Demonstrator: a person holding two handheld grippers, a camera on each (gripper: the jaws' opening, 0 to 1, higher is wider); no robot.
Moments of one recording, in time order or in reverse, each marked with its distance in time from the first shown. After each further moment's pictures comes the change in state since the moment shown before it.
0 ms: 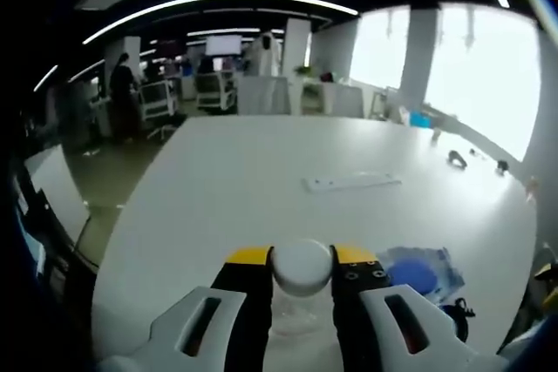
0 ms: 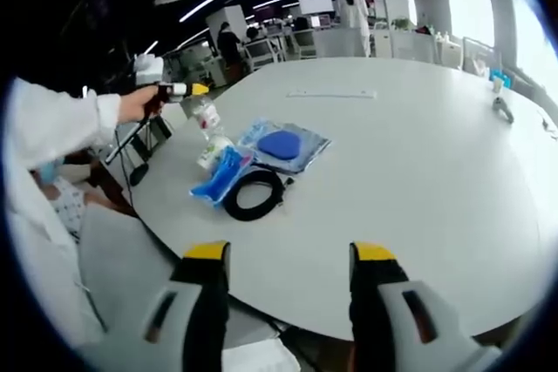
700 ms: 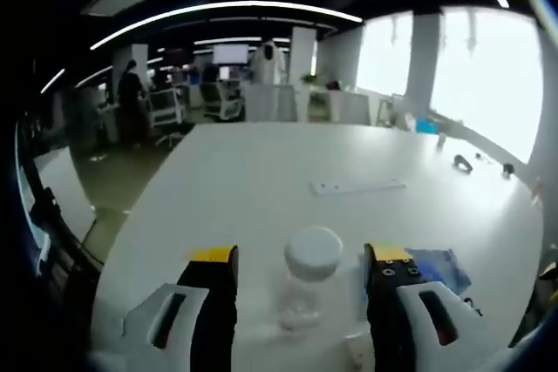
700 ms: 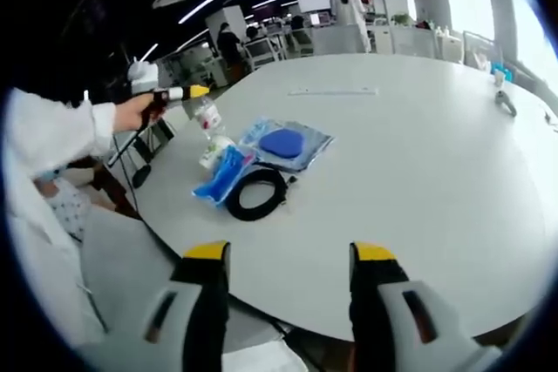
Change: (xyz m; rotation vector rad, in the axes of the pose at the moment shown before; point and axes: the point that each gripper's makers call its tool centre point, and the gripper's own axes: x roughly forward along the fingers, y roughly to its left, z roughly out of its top) left arm -0.013 0.007 -0.001 -0.005 -0.064 0.042; right arm 0.005 0.004 0.000 0.012 -0.001 0.025
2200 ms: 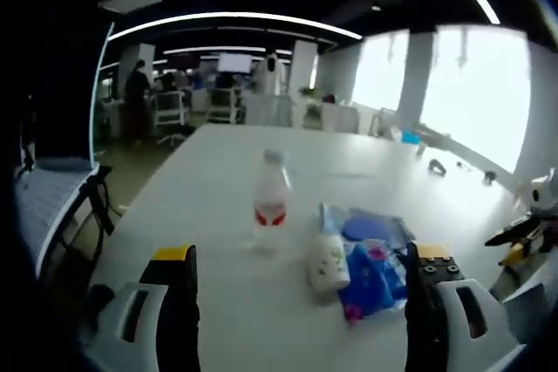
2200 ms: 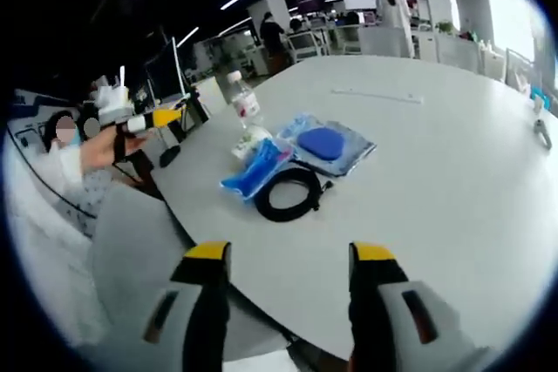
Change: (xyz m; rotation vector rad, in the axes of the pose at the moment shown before) left arm -0.160 -0.040 -0.072 -0.036 -0.049 -0.027; right arm 0.020 0.029 0.010 -0.147 0.040 0.182
